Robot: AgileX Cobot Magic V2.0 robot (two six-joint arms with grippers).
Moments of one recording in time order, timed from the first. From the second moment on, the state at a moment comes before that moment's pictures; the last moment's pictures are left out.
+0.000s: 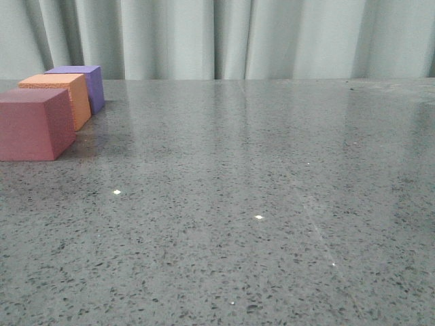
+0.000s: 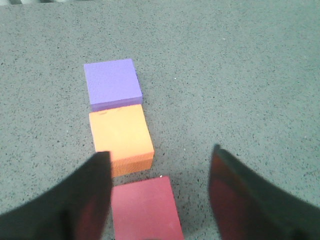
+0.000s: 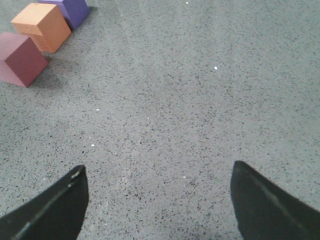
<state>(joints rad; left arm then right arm) -0.36 1.17 -1.13 0.10 0.66 -0.31 0.65 0.61 -0.65 -0.20 0.61 0.47</state>
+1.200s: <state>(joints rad) -0.36 0.43 -0.43 0.11 0.42 -0.31 0.65 0.24 -0.39 -0.25 0.45 0.47</state>
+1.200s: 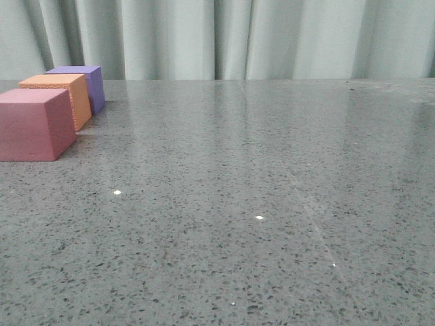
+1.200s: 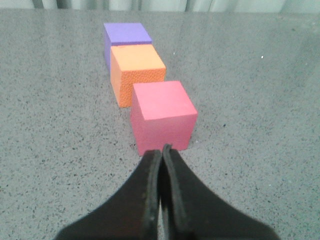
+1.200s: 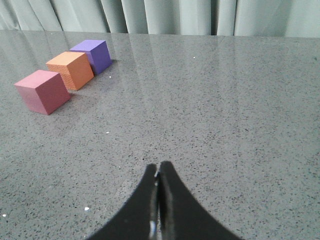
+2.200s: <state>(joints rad) -0.25 0.39 -0.38 0.02 0.33 -0.13 0.65 0.24 -0.39 -0.26 0.45 0.47</state>
